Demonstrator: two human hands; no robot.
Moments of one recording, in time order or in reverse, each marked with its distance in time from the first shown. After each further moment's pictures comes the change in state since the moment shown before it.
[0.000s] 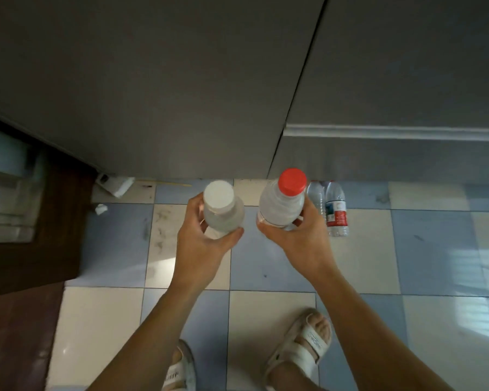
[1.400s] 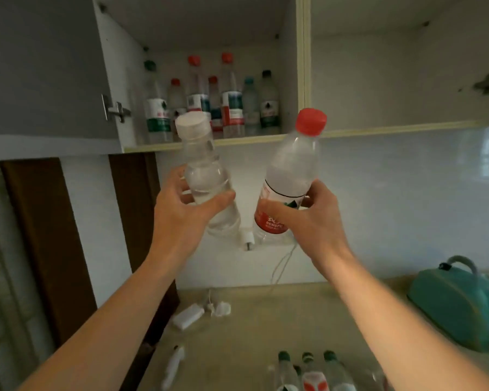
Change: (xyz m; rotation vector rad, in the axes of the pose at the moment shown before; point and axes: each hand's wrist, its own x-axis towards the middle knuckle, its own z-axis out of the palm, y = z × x) left_hand -0.065 0.921 -0.391 -0.149 0.282 1.004; right_hand -0.141 -0.954 -0.102 0.264 0.272 -0.947
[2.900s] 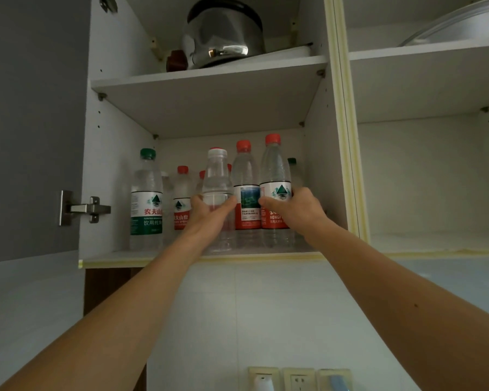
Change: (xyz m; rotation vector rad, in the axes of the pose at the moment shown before) left_hand 0.356 -0.059 0.091 0.112 -0.022 -0.120; right_hand 0.374 0.005 0.090 -0.280 -0.100 -0.025
